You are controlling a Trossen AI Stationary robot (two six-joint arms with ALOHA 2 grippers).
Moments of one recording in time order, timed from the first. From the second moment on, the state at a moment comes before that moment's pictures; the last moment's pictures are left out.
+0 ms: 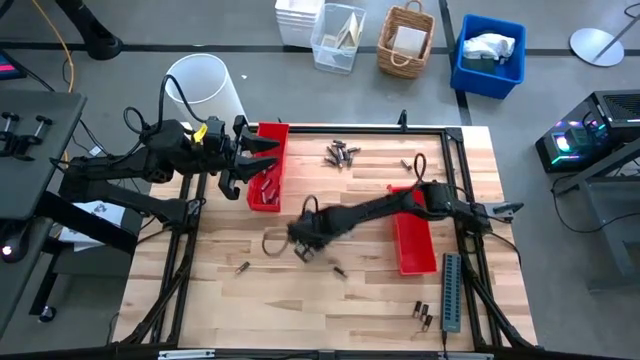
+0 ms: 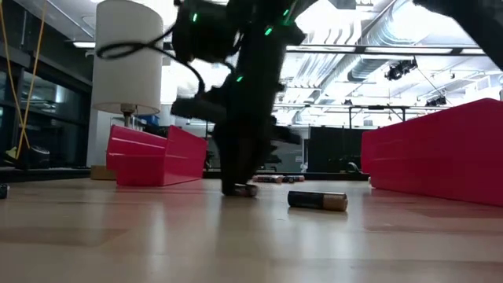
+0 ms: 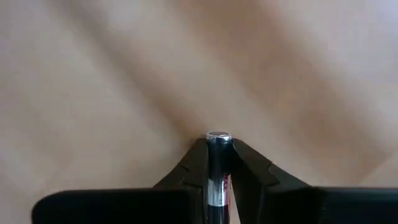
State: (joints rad) left arm 0.03 1.00 1.14 0.06 -0.02 -0.20; right arm 0.11 2.33 1.85 -0.87 0.15 0.82
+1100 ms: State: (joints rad) left arm 0.03 0.89 1.14 -0.19 0.11 -0.31; right arm -0.21 2.31 2.31 -0.74 -0.03 0.25
